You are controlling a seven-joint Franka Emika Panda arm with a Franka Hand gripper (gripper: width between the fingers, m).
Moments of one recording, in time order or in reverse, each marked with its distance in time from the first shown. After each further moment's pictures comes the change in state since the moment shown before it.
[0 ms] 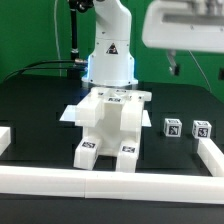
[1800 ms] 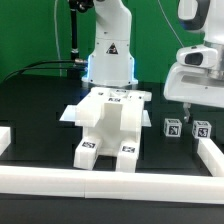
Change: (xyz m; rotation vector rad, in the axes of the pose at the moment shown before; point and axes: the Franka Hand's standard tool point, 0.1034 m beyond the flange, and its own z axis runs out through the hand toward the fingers) arm -0.054 -0.042 0.115 -0.045 0.073 -0.017
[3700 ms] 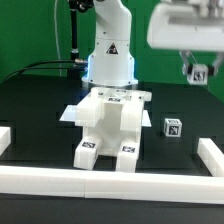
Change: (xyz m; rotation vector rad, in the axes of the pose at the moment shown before) arm 0.046 0.051 -0.134 0.046 -0.033 -0.082
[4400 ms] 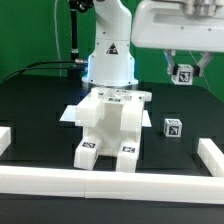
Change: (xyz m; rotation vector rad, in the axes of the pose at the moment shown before) arm 0.044 0.043 -0.004 -0.014 0.013 -0.180
